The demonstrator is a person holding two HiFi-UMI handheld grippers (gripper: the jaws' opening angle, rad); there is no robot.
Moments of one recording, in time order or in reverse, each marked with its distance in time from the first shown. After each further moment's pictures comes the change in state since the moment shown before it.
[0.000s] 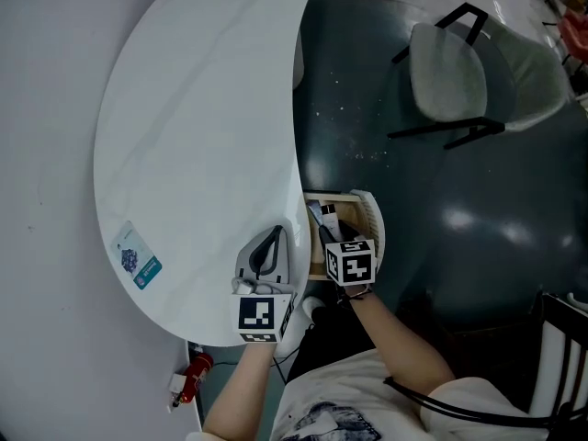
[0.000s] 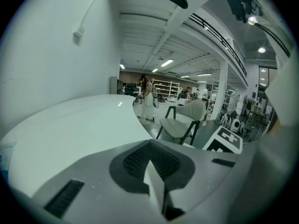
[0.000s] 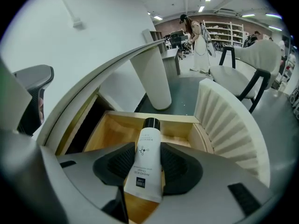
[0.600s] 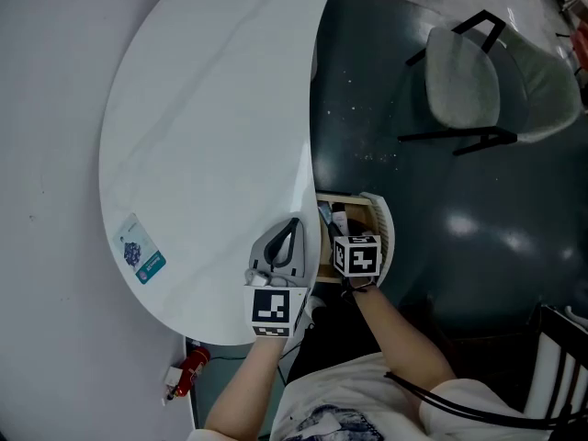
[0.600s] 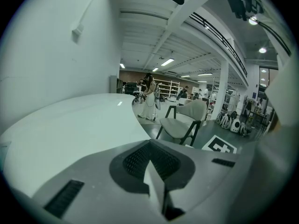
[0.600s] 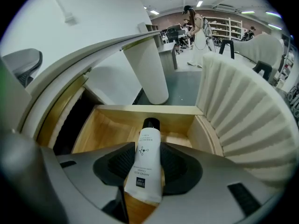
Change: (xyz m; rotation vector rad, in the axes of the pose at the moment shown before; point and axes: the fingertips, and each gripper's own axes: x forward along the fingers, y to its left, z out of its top) left arm 0.019 -0.001 0.006 0.003 -0.007 -0.001; right arm 0.029 -0.014 -0.010 0.027 0.059 -0.026
